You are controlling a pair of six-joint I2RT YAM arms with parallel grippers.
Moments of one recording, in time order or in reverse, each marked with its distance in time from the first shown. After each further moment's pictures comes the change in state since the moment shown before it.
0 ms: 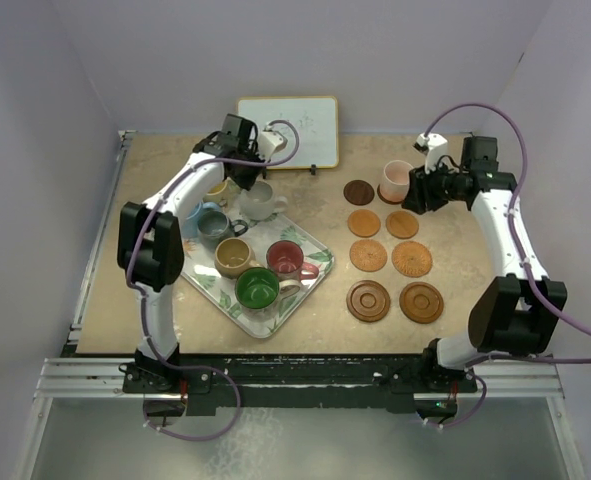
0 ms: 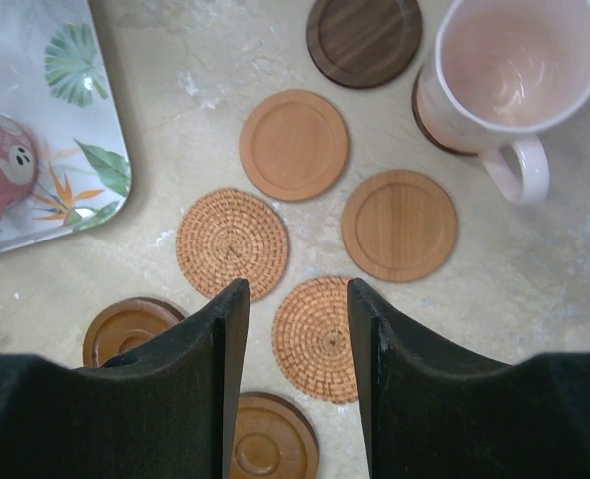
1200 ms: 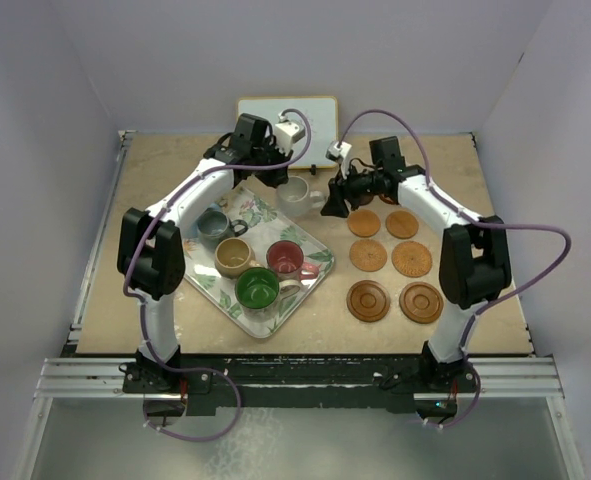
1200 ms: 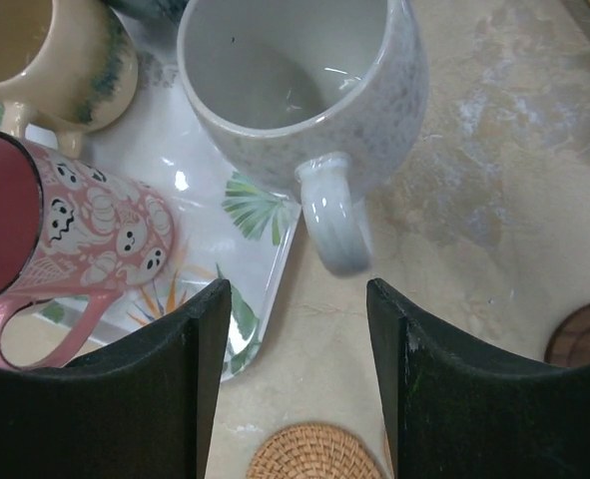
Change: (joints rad) left arm -0.089 -0.071 -0.052 0.183 0.202 -0.248; right arm 0.393 0.341 0.076 0.345 -0.232 0.025
